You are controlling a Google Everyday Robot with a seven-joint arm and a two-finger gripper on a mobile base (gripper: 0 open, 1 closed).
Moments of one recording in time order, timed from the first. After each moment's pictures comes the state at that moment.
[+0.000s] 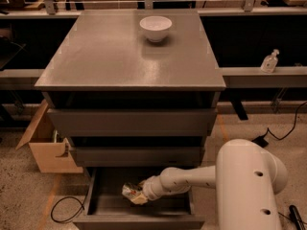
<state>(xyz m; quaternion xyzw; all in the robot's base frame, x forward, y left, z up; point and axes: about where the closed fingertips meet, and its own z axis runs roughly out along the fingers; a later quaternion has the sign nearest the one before) 0.537 0.071 0.254 -0.54 0.76 0.24 0.26</state>
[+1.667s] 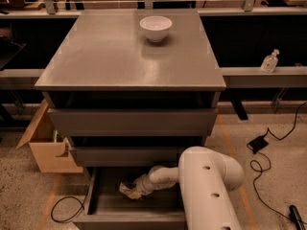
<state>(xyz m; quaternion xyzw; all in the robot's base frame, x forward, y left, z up) 0.596 0.100 0.146 -0.56 0.76 0.21 0.24</state>
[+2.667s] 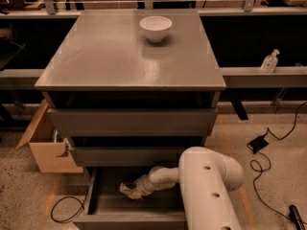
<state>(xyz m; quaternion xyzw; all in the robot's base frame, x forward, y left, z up) 0.594 0.104 0.143 -0.56 0.76 0.21 0.24</state>
